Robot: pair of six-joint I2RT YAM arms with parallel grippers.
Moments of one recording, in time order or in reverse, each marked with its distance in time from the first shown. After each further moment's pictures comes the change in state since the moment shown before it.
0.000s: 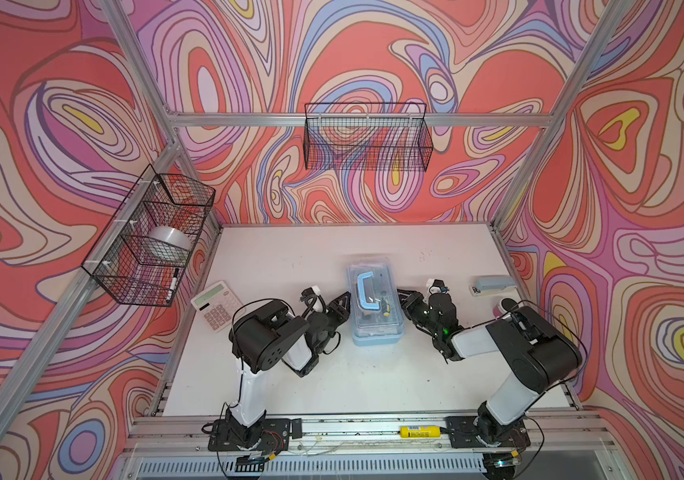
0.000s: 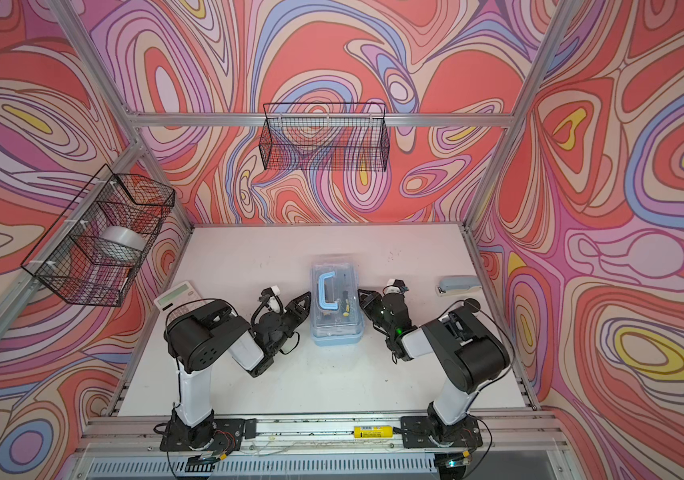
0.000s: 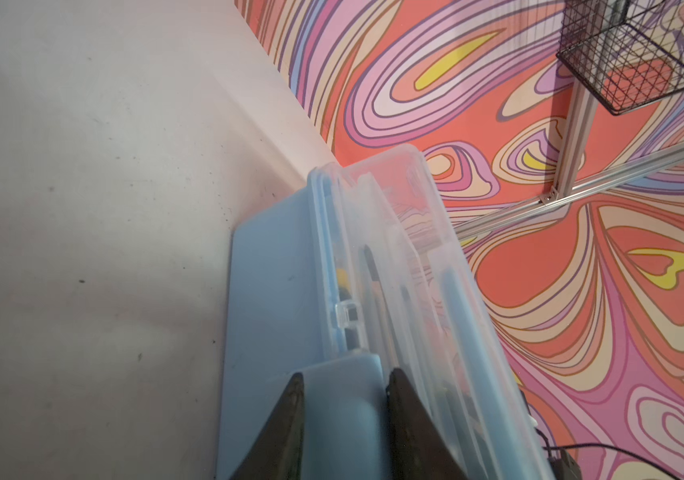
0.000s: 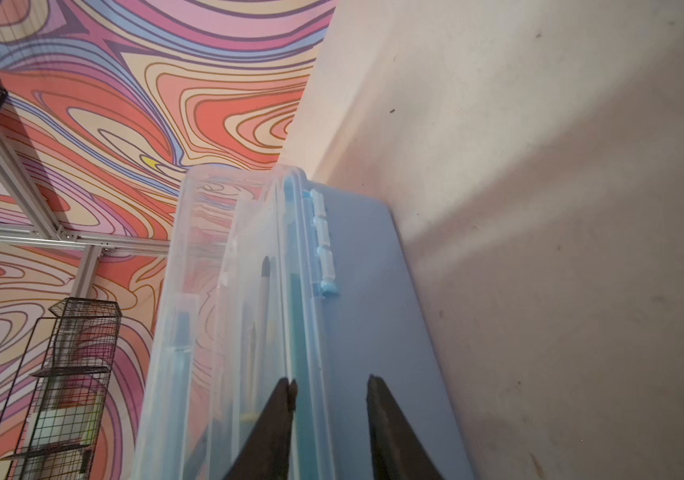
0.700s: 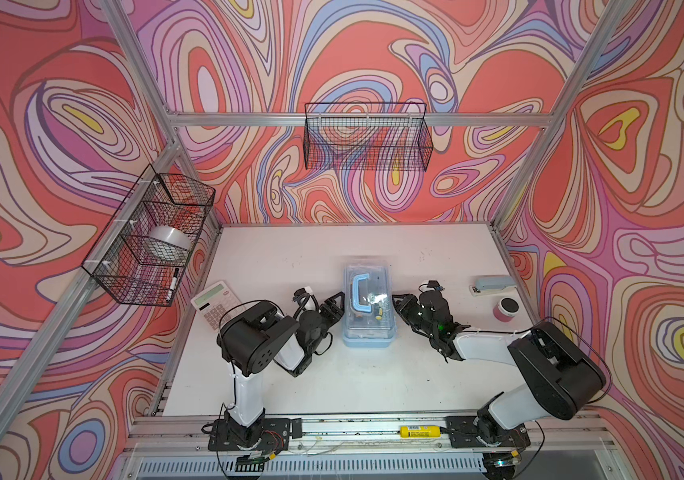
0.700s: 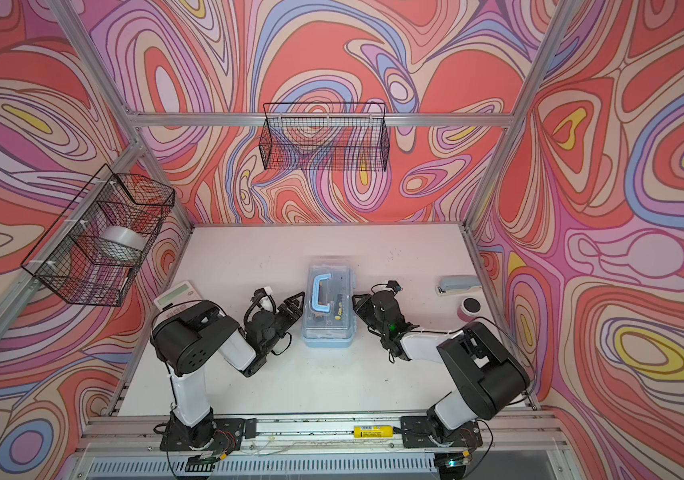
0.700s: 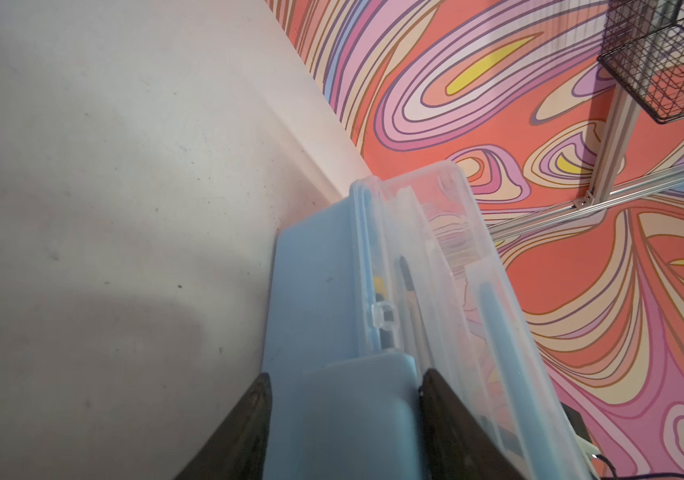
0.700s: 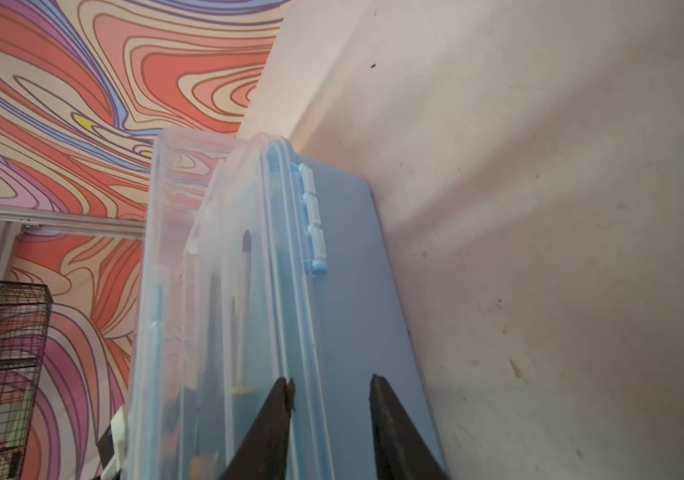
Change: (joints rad) left arm 0.090 -0.082 -0.056 -0.109 0.086 0.030; right arm 0.088 -0.227 0.076 -0.502 0.092 -0.095
